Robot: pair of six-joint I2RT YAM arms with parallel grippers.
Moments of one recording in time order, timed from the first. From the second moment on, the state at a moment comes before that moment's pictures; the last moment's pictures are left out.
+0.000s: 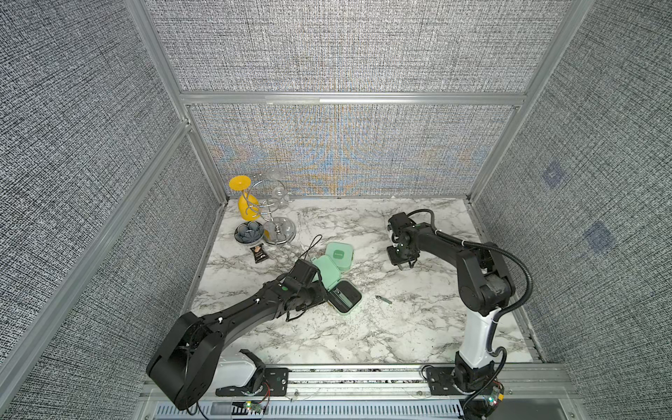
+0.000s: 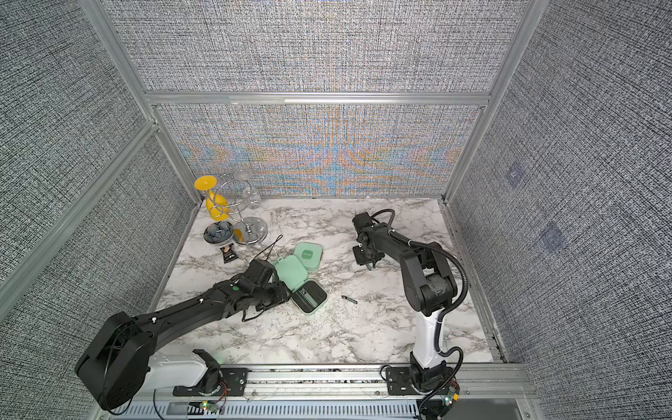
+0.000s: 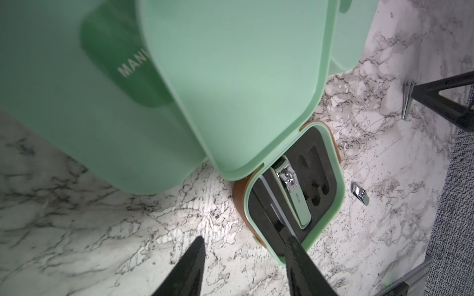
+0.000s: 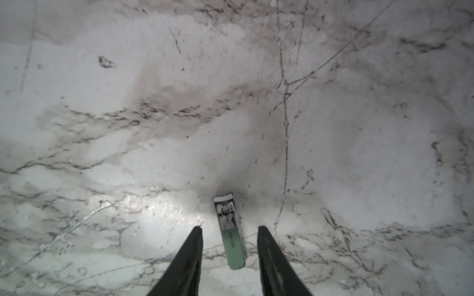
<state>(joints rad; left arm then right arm) -0.66 1.30 0.63 -0.34 0.16 -0.89 0.36 1.98 1.39 -0.72 0.12 0.07</state>
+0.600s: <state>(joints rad) -0.66 1.30 0.64 -0.34 0.16 -0.89 0.34 2.04 1.44 -0.78 0.05 0.08</state>
